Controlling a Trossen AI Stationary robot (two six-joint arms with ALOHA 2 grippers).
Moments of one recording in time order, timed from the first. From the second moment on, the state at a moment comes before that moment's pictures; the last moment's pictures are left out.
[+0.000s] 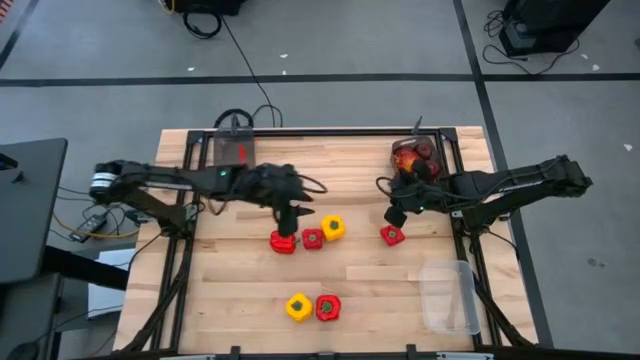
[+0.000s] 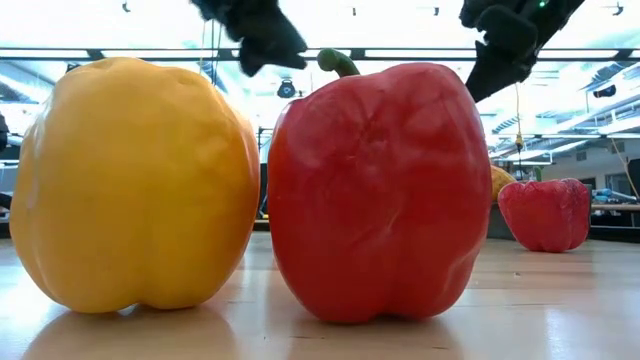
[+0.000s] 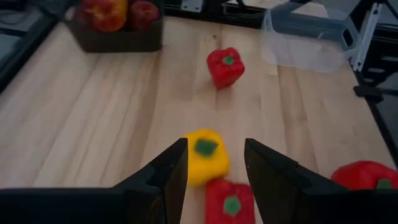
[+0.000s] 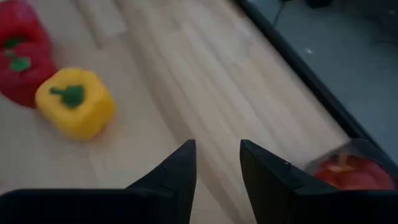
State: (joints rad) left arm 0.02 1.36 1.10 -0.33 -0.02 -0.14; right arm 0.12 1.07 0.88 -0.75 0.56 0.42
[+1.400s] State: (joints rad) left arm -0.03 1.12 0.45 0.22 -0.08 -0.30; right arm 0.28 1.50 1.03 -1.09 0.17 0.70
